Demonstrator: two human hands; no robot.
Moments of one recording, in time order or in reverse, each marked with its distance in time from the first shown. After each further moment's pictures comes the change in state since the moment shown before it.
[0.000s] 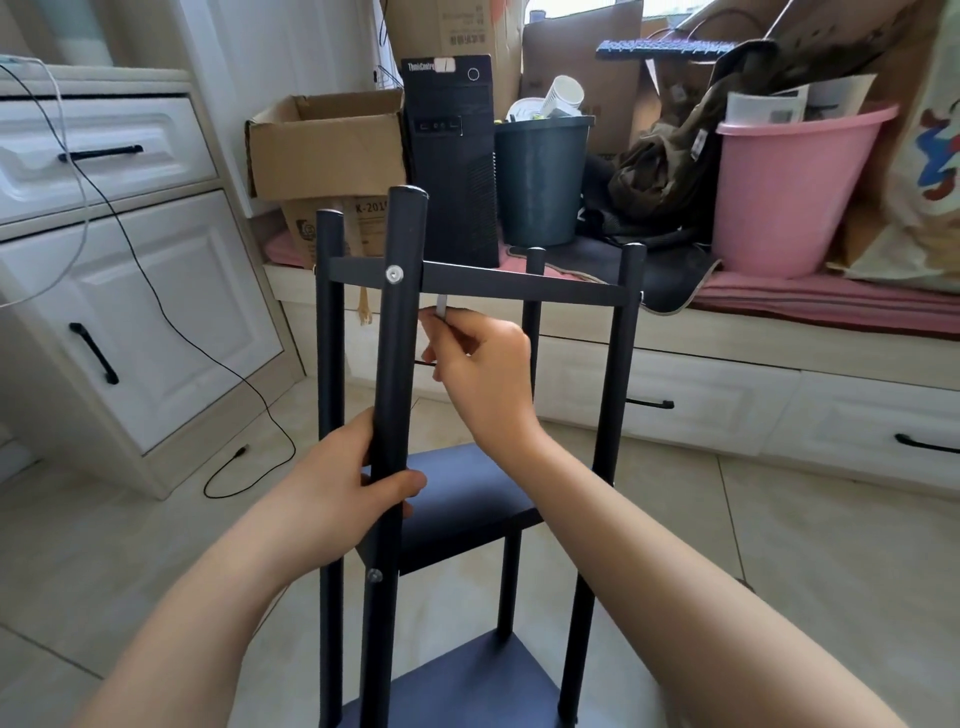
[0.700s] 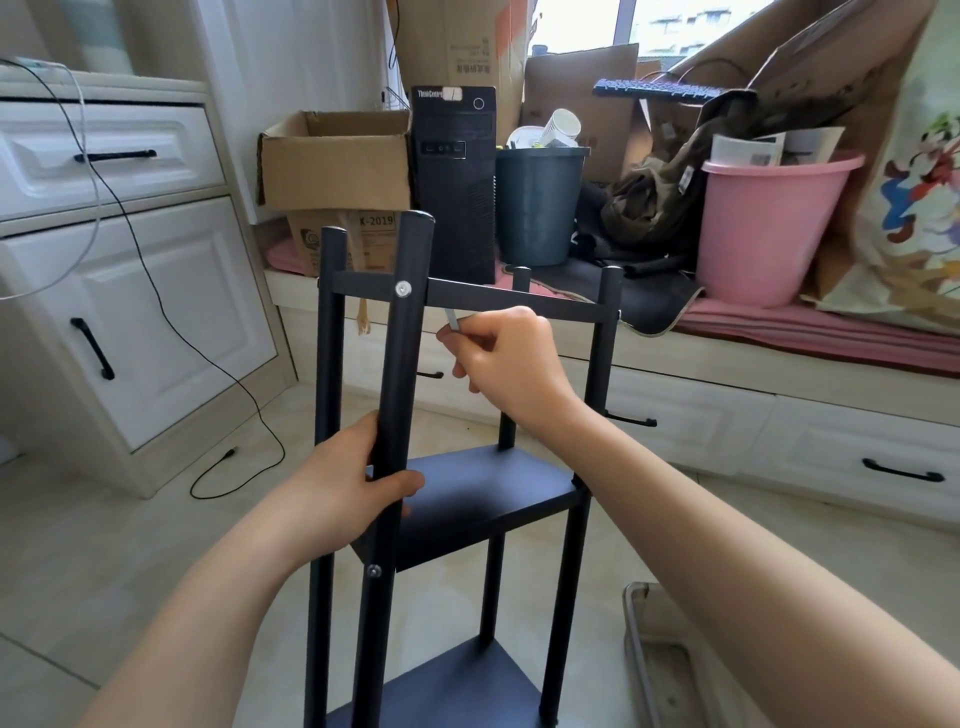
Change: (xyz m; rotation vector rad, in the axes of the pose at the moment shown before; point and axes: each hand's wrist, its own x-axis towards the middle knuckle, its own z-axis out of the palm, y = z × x) left_hand -0.006 0.002 -0.002 -0.048 -0.017 -0.004; right_hand 0.015 -0.034 -0.043 -0.265 -0.267 0.051
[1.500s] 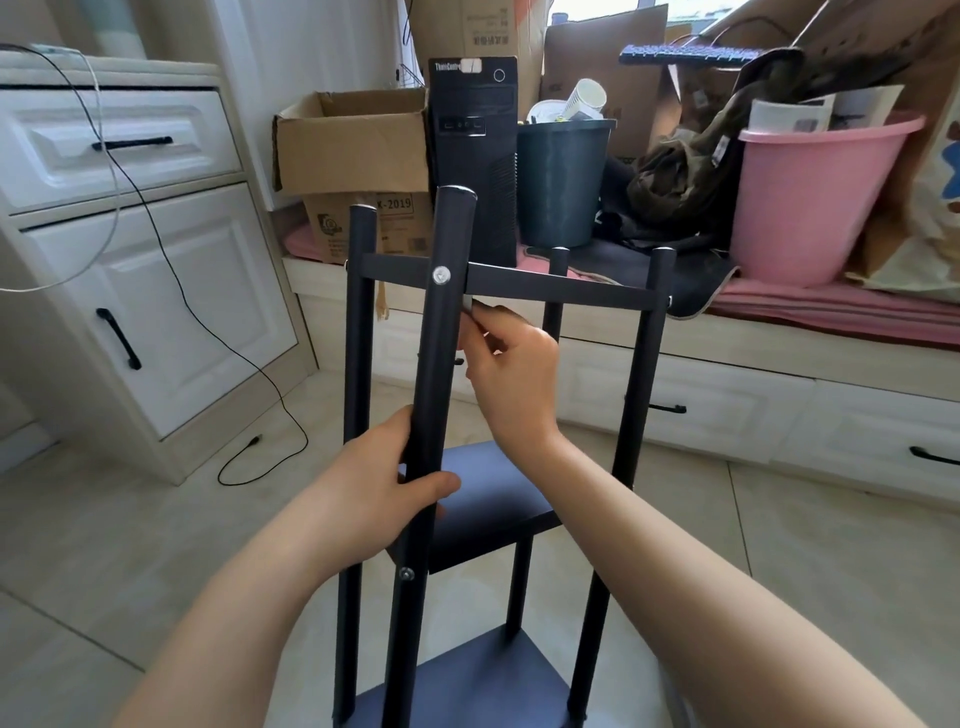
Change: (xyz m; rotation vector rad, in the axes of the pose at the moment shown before) left_hand -0.001 -0.003 0.003 -0.010 -0.029 0.051; right_hand -0.008 0.013 0.055 0.157 0.368 -0.142
